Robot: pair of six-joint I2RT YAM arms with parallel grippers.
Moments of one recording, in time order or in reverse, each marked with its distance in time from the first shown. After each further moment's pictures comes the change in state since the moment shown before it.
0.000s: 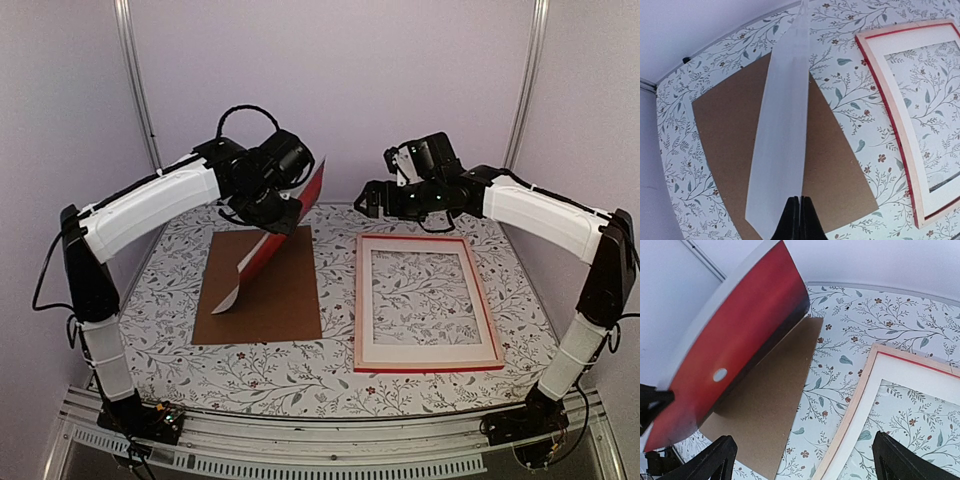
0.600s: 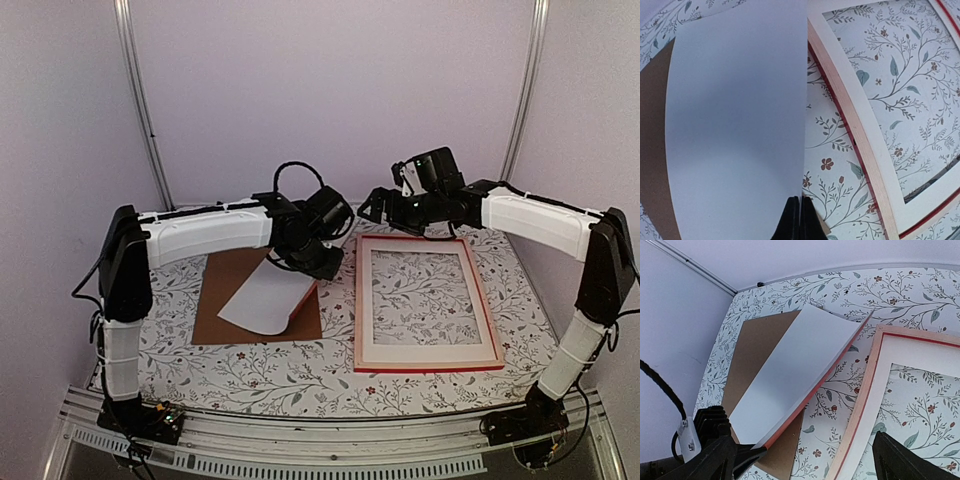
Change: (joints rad) left arm -0.085 0.188 -0.117 0.277 0.187 -0.051; right arm -0.069 -0.010 -0.111 0.108 -0.091 0.132
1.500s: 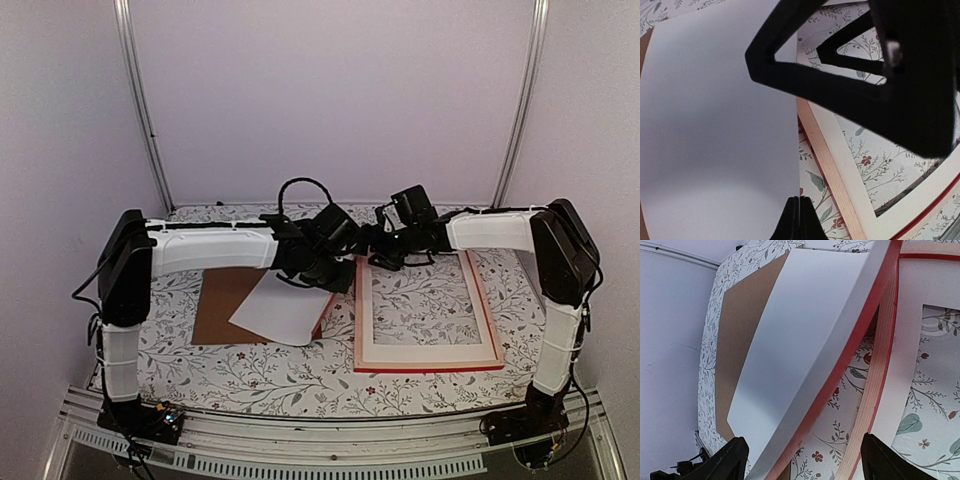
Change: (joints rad) left arm -0.055 -0.018 -0.181 0.272 0.050 -0.087; right arm -0.007 0.249 -0.078 0.192 -0.170 0.166
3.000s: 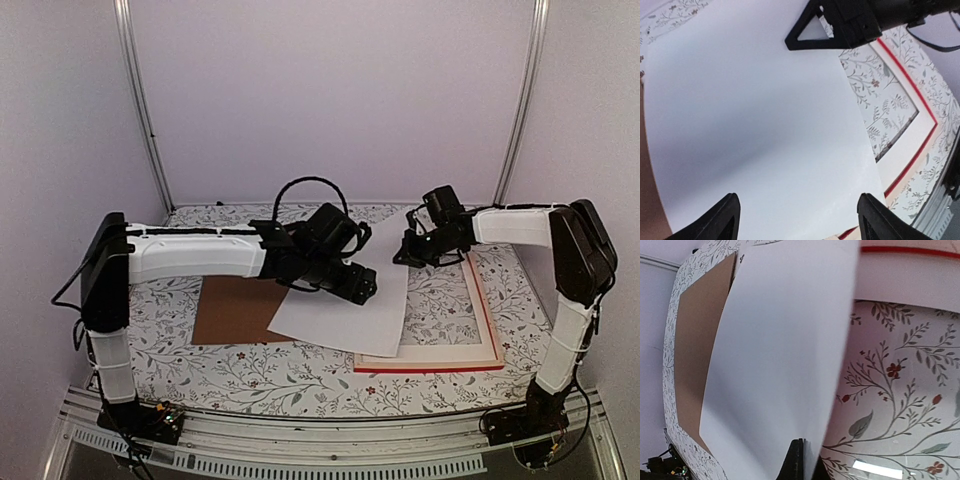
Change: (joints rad) left arm -0.054 -0.064 -0.092 0.143 0.115 0.077; right arm -0.141 -0.054 -0.078 -0.145 0.016 -0.184
